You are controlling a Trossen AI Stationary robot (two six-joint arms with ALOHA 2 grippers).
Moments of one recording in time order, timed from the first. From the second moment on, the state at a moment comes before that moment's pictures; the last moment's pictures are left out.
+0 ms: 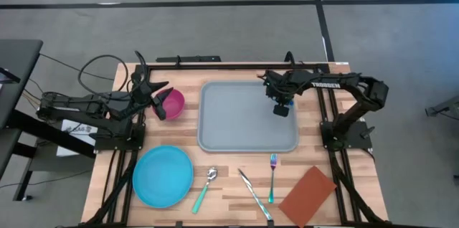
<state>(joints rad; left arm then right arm) -0.13 0.59 0.75 -0.40 -0.81 -0.09 -0.48 1.58 0.98 -0.84 0.16 -0.26</state>
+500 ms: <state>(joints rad) -0.13 0.59 0.75 -0.41 -0.81 -0.11 -0.51 1.57 0.98 -0.81 0.16 -0.27</state>
